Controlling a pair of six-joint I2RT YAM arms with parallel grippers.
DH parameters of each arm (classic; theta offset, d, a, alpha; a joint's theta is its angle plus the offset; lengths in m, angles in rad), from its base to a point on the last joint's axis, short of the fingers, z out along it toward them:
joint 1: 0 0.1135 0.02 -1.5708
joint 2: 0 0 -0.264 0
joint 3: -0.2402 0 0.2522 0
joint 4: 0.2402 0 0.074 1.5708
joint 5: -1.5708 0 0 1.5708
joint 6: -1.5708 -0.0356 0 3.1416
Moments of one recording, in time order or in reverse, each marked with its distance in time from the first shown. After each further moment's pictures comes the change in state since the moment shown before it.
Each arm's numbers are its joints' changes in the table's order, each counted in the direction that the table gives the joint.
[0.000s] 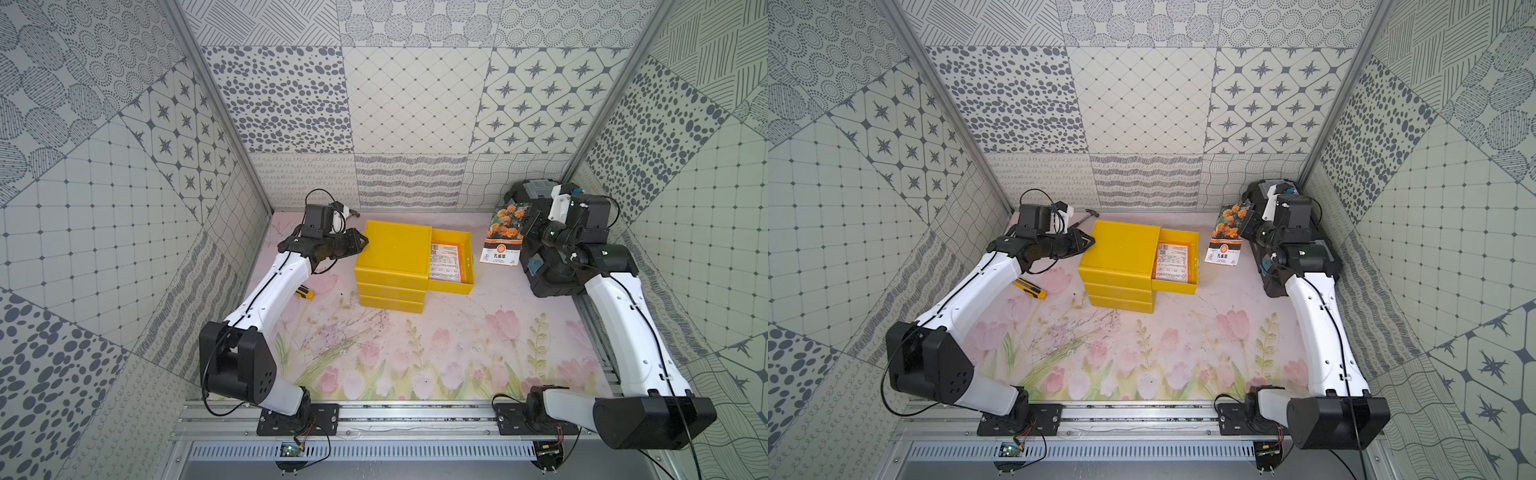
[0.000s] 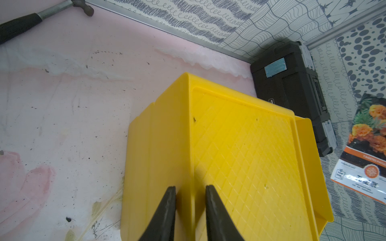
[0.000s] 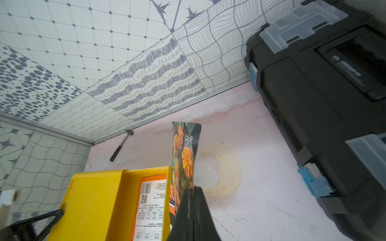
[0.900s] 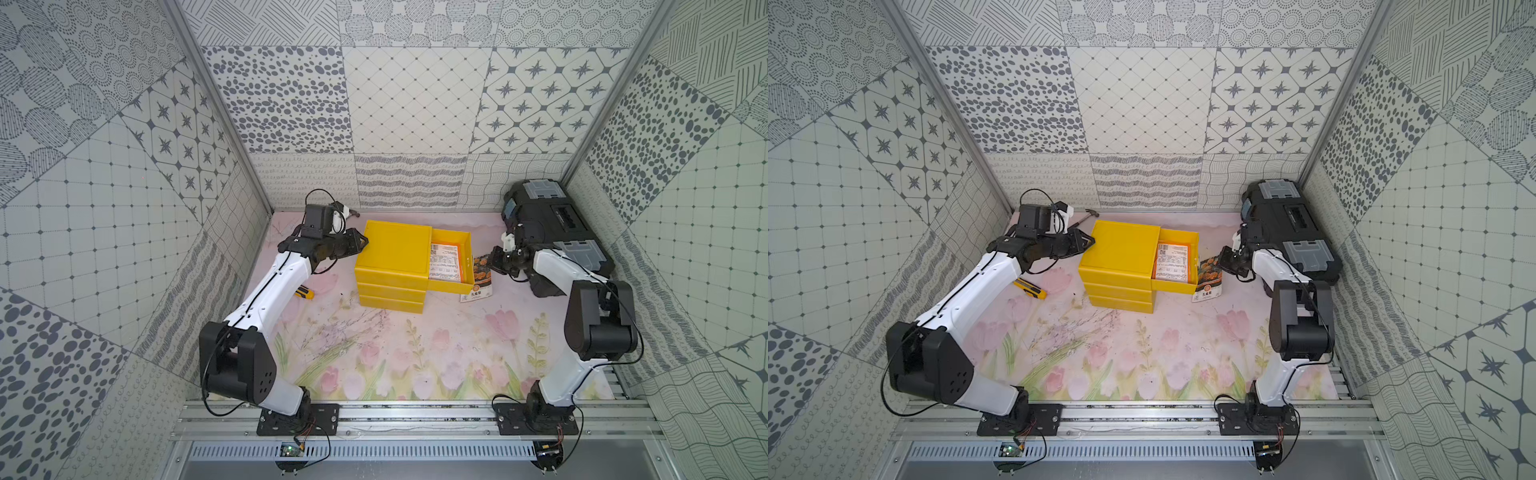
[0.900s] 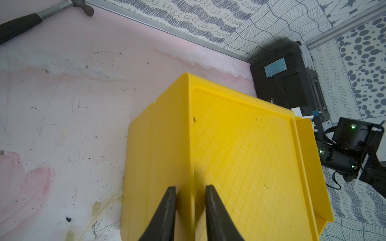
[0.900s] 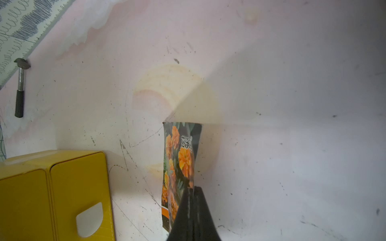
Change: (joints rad) left arm 0.000 0.000 0.000 0.000 -0.001 0.000; right arm 0.000 0.544 0.146 -0.177 0.155 0.041
